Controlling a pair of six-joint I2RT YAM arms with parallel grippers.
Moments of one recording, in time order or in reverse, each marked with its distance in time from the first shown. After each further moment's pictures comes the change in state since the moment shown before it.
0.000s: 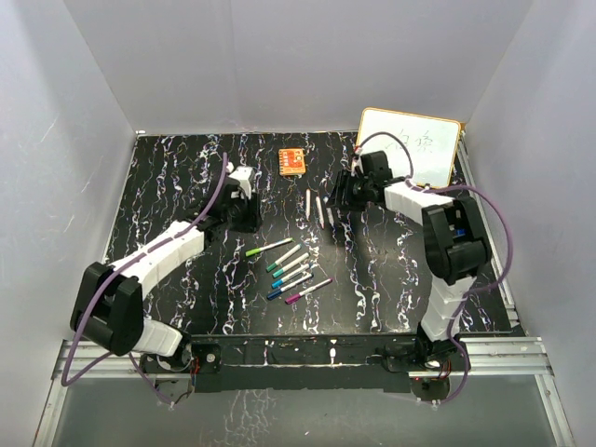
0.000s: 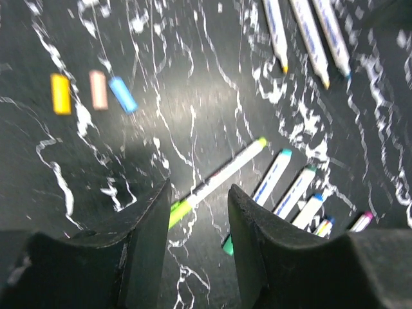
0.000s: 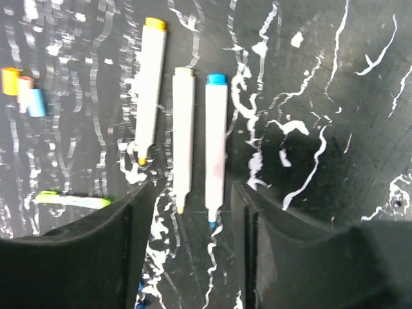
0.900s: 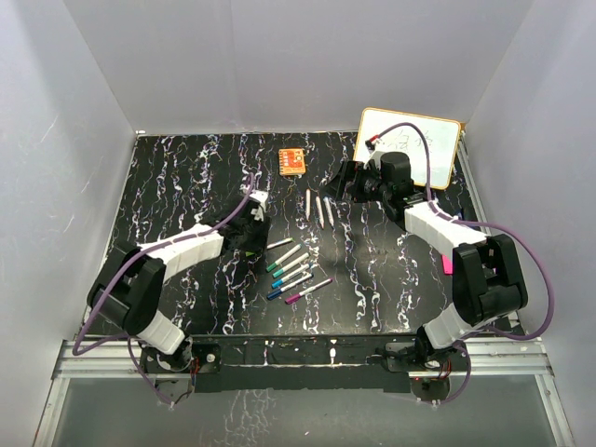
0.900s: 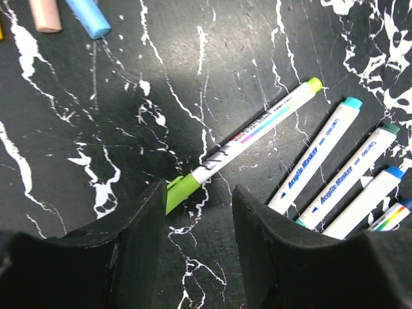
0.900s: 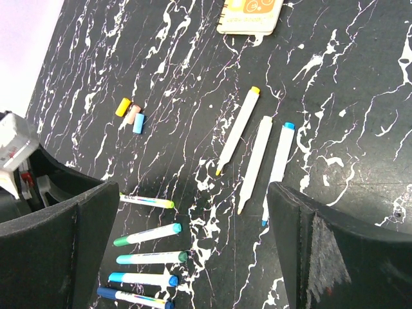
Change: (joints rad) left arm -0.085 0.140 -0.093 -0.016 -0.079 0.014; right arm 0.000 -0.385 -0.267 0.318 -0.038 0.007
